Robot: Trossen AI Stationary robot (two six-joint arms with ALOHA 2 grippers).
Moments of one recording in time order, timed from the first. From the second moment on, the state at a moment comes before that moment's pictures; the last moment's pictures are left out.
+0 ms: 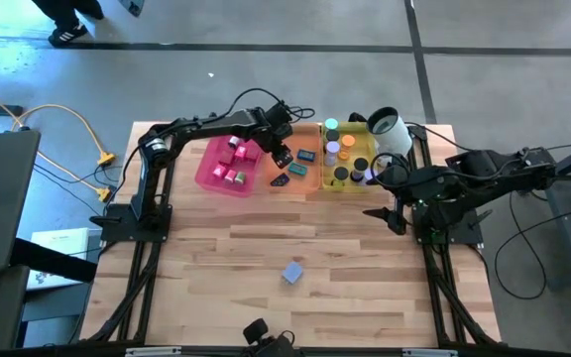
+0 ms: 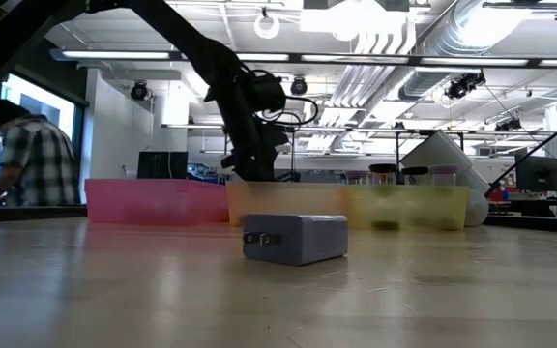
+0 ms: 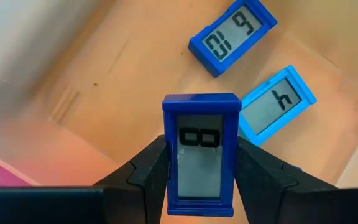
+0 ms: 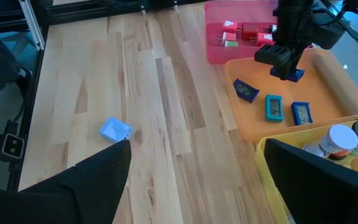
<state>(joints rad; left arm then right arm) 0.56 2.01 1.58 -0.62 0.06 -0.06 0.28 1.03 1.32 -1.02 0.31 0.37</state>
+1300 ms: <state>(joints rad) 0.54 2.06 1.57 -0.60 0.01 -0.11 0.28 1.03 1.32 -1.04 0.31 0.28</state>
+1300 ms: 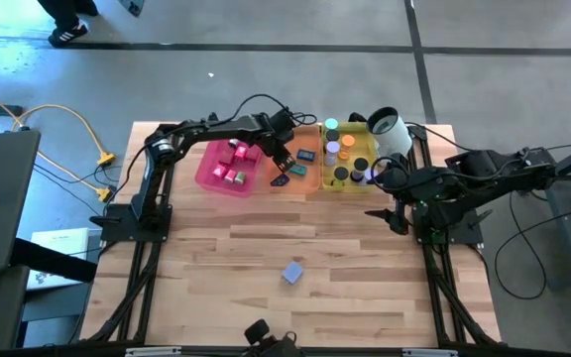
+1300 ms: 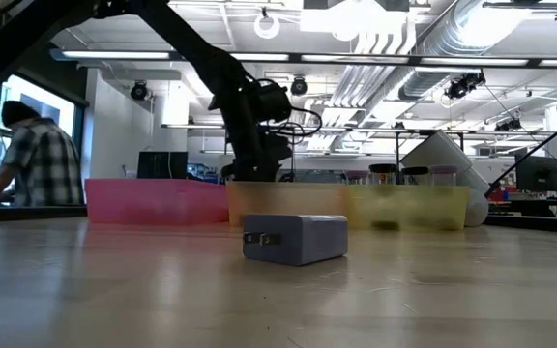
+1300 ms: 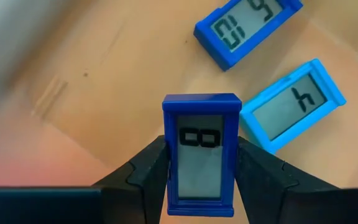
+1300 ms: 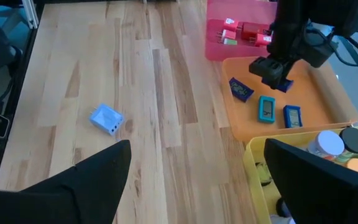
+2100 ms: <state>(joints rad) 0.49 1.88 1.57 -0.61 -0.06 -0.14 0.28 1.03 1.32 -1.02 0.28 0.29</state>
